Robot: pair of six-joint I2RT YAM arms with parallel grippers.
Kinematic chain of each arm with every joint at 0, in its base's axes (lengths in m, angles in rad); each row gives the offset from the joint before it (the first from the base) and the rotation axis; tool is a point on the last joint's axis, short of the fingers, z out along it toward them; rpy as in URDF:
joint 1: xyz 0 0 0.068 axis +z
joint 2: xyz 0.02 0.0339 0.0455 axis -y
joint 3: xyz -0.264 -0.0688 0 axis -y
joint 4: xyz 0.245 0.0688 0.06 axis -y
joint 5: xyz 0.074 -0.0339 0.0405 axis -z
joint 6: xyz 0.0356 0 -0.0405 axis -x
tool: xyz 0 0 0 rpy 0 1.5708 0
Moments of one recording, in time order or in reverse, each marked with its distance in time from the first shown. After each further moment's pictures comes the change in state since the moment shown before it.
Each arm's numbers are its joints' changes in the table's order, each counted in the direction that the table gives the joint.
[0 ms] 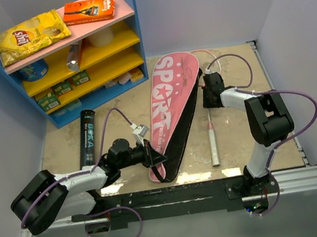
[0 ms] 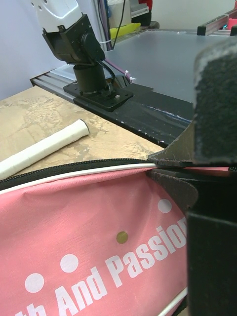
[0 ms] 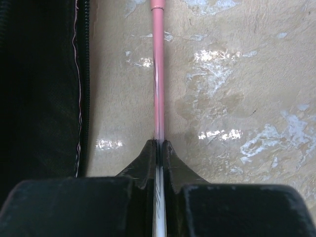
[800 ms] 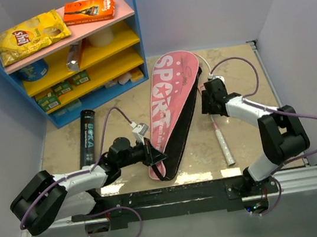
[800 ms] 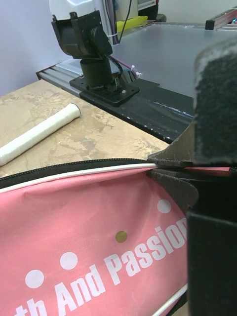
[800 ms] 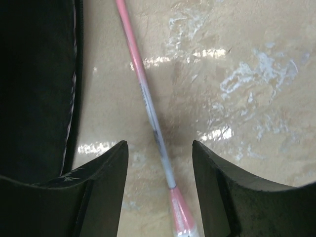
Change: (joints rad) left arm 0.000 0.003 0.026 -0.047 -0.038 -0.011; right arm 0.085 0.248 -0.130 -0.114 0.122 -0.060
